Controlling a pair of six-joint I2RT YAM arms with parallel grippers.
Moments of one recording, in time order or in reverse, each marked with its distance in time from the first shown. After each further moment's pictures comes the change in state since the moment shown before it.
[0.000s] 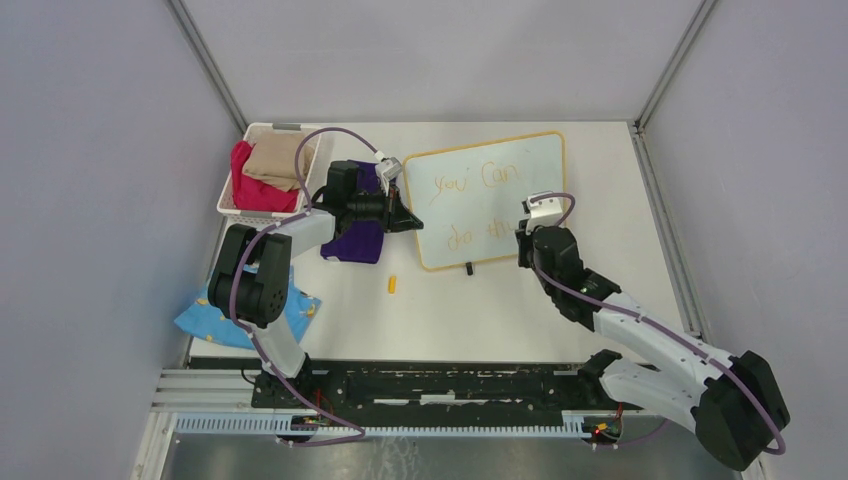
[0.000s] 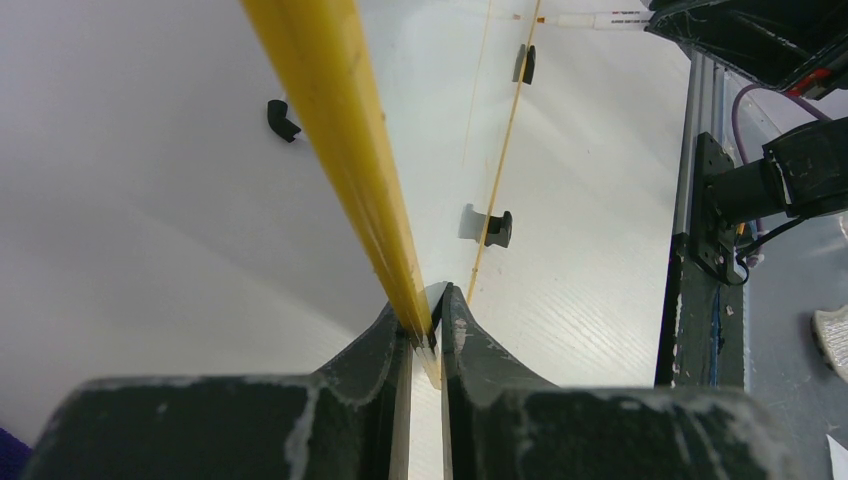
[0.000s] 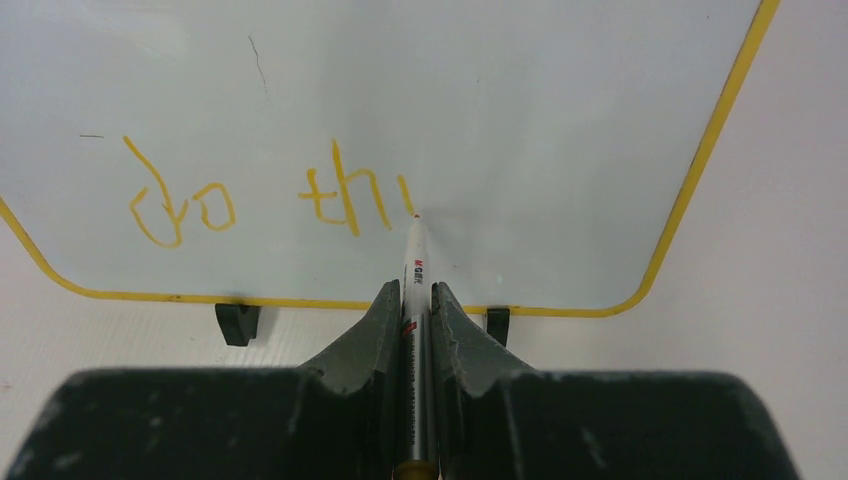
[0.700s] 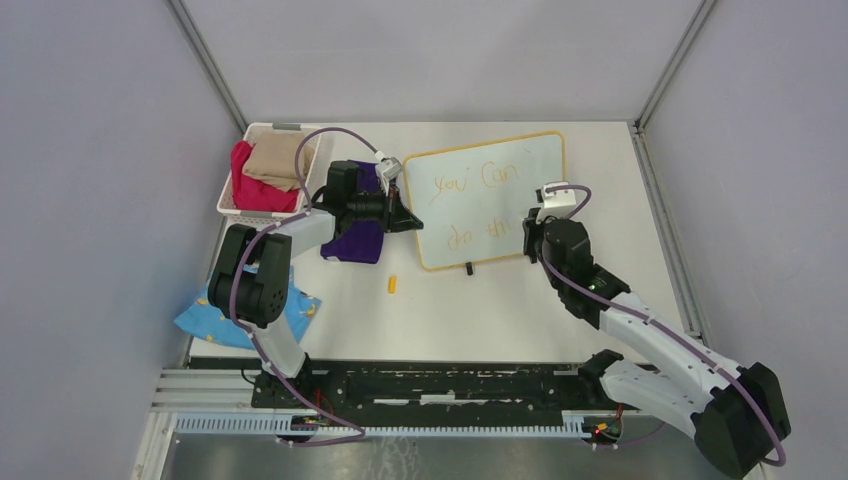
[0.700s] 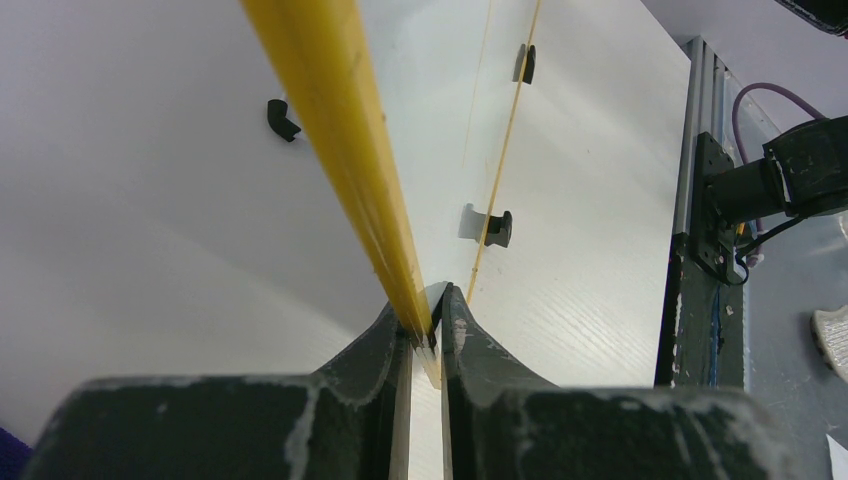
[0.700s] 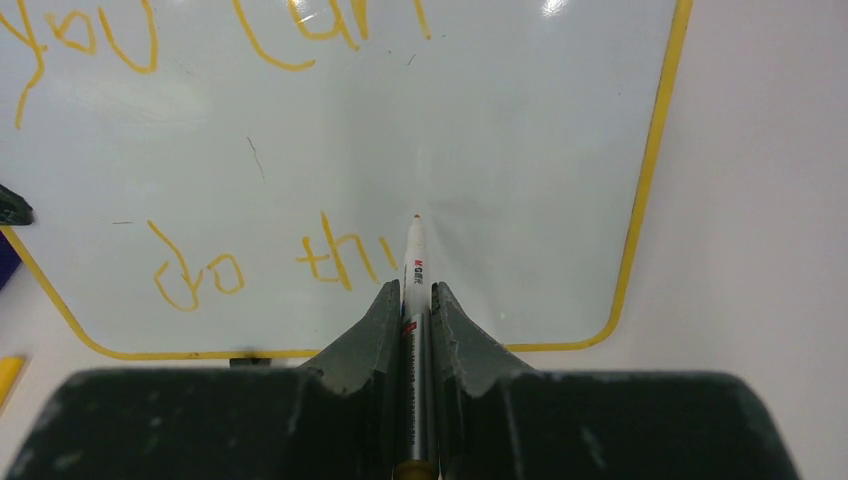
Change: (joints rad) left arm 0.000 0.000 0.000 -0.002 0.000 0.000; right arm -0.047 -0.054 0.048 -0.003 0.008 0.015
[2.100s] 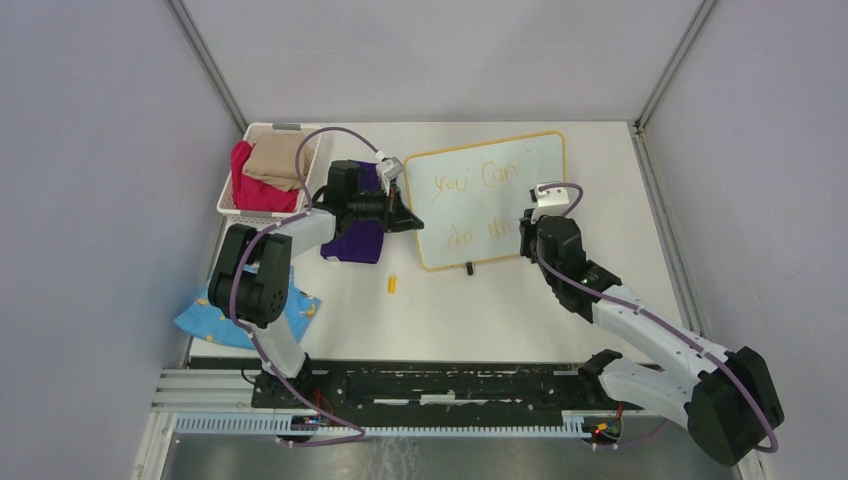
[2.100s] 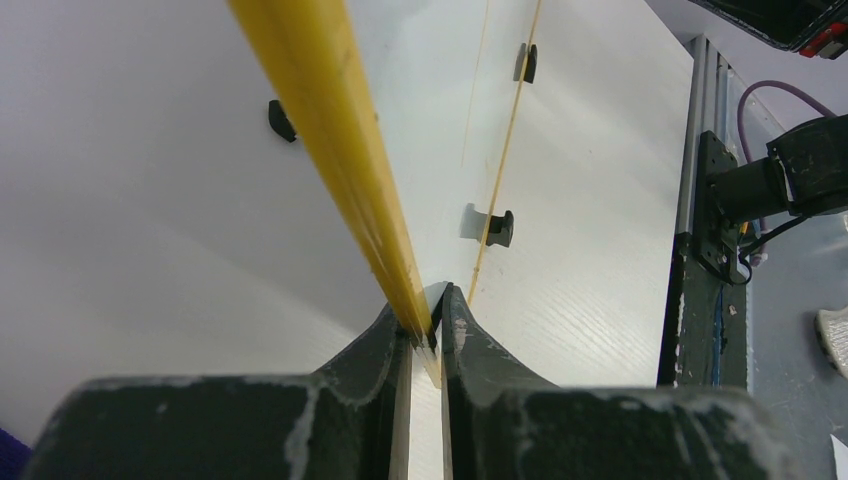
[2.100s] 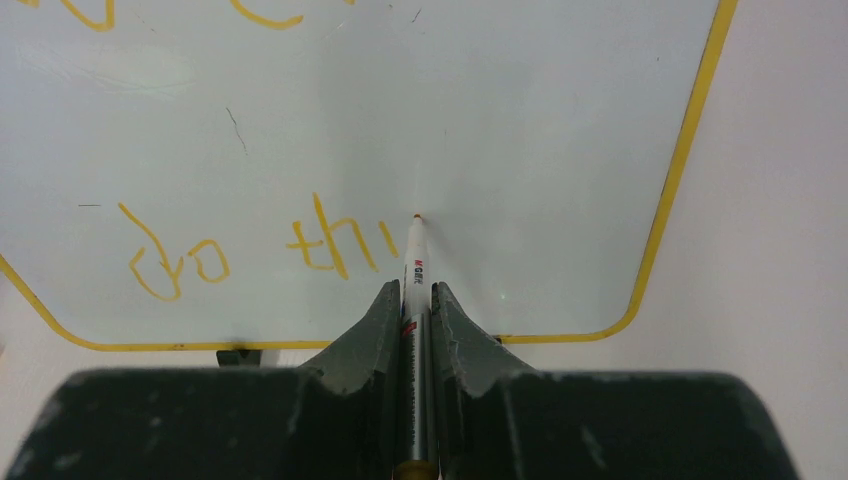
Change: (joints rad) left arm -0.004 0.000 0.004 -0.005 -0.005 0.005; right arm -0.013 0.080 0.000 0.016 -0.024 0.016
